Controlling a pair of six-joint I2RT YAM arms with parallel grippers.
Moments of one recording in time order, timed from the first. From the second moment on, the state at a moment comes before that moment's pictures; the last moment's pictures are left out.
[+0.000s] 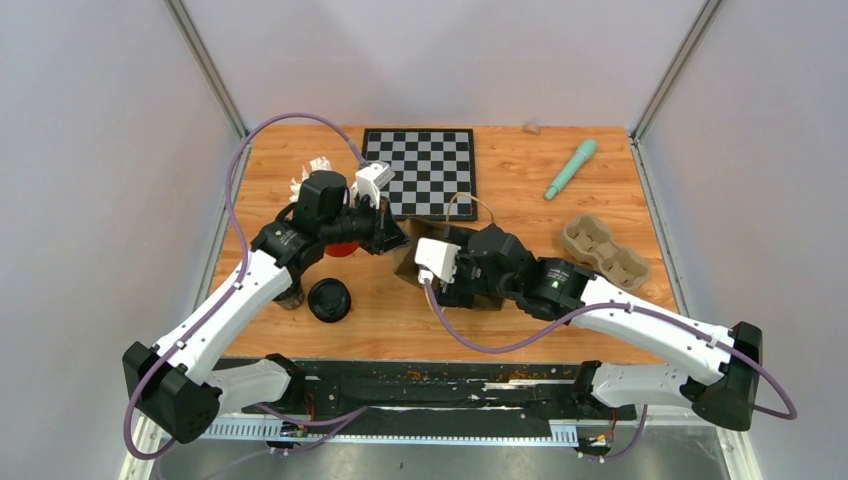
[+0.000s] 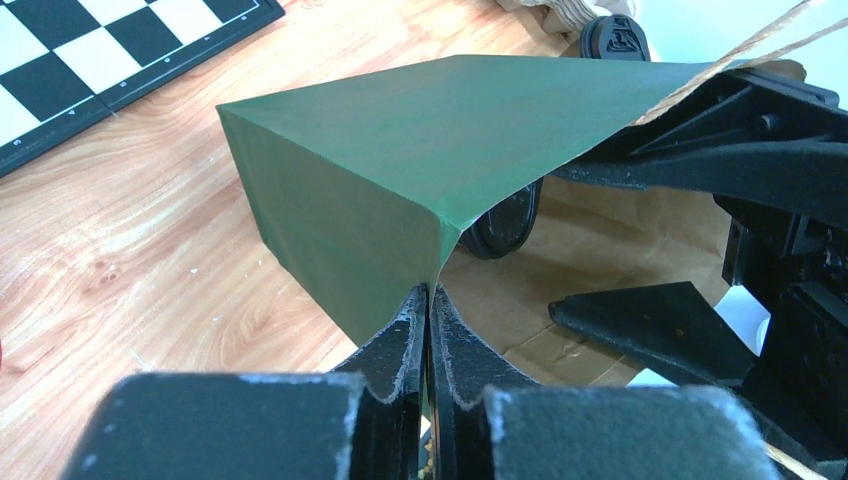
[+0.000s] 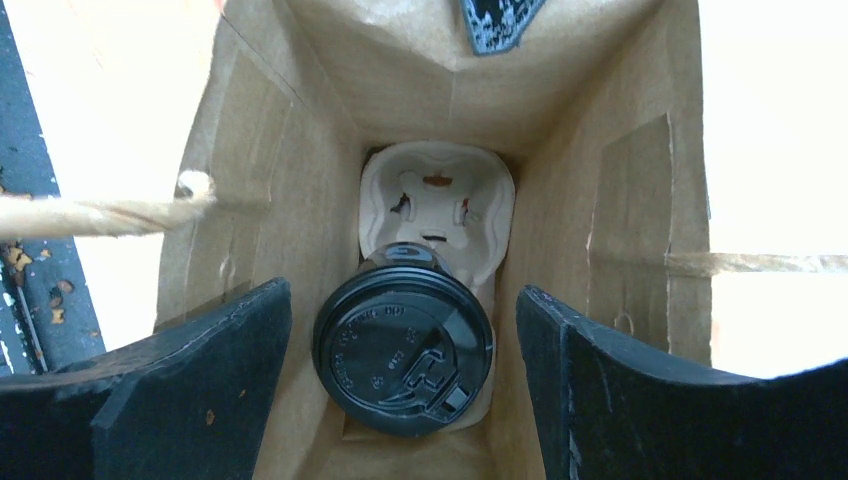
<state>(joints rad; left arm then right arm) -0.54 1.15 1.09 -0.45 0.49 -0.27 1.06 1.15 1.06 -0.48 0.09 -0.56</state>
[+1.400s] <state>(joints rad) -0.54 1.14 1.09 -0.48 0.49 -0.26 1.03 1.25 1.13 -0.71 0.00 -1.06</state>
